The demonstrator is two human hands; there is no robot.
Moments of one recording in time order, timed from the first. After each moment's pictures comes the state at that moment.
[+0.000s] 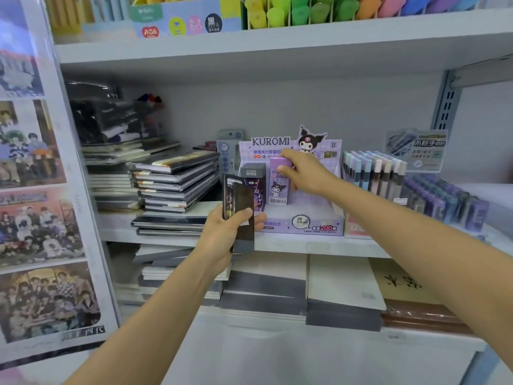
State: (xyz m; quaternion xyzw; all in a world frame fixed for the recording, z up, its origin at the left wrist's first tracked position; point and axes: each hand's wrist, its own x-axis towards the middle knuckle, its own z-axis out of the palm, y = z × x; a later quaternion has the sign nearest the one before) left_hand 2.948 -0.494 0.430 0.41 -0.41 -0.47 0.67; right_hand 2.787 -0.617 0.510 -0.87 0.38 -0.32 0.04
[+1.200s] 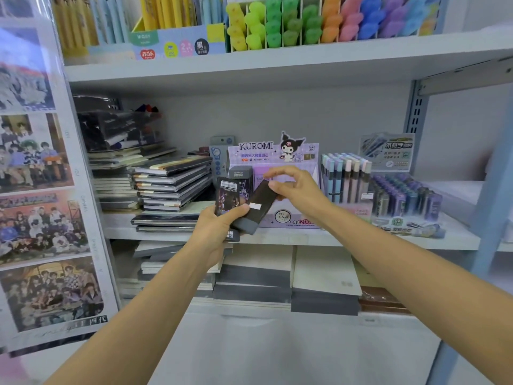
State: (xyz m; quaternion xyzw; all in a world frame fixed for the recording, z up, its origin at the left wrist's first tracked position) left_hand 2.928 -0.467 0.446 0.47 -0.40 -0.43 0.66; right_hand 2.759 -0.554 0.478 -0.75 0.27 -0.49 0.36
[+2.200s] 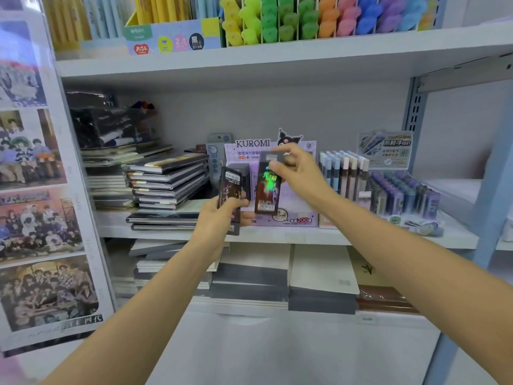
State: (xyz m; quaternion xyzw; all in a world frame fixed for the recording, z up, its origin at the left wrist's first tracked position) left_hand 2.921 -0.475 0.446 0.48 -0.45 -0.37 0.66; right_hand 2.756 -0.556 0.499 -0.73 0.26 -0.52 0.35
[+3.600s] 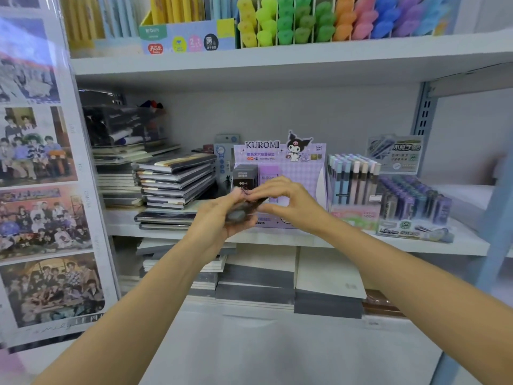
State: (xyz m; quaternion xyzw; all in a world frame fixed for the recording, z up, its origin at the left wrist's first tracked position) left_hand 2.943 -0.464 0.452 0.38 -0.43 -0.49 0.65; right_hand 2.770 -0.543 0.466 -0.88 0.17 -0.41 0.15
